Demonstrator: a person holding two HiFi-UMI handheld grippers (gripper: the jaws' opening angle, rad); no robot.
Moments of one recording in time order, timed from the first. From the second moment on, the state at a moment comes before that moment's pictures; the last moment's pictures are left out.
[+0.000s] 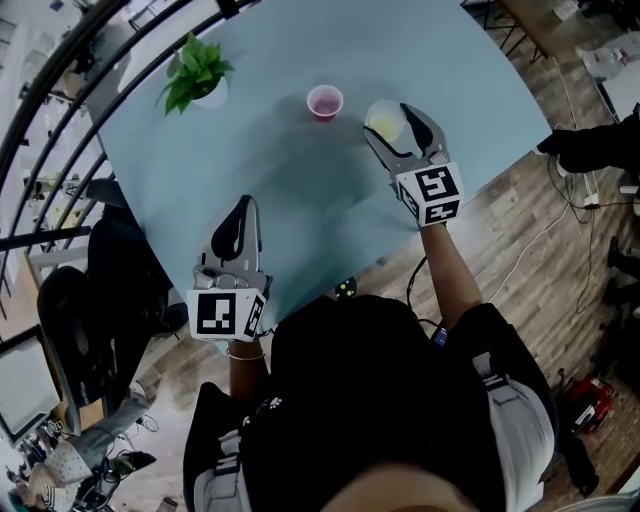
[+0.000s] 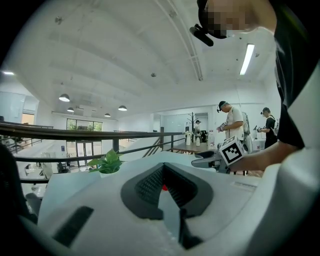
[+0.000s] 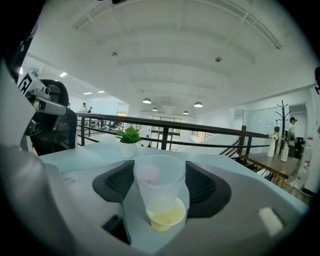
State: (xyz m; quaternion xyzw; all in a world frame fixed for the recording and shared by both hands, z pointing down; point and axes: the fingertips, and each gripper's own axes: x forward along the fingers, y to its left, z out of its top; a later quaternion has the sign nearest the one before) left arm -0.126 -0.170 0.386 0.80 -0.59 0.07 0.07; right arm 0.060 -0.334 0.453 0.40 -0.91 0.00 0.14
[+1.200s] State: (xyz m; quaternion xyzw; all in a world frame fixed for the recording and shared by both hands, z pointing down) left arm -0.138 -0.182 0.395 0.79 -0.60 0.09 0.08; right arm 0.066 -0.353 0.529 0.40 -0.89 0.05 0.21
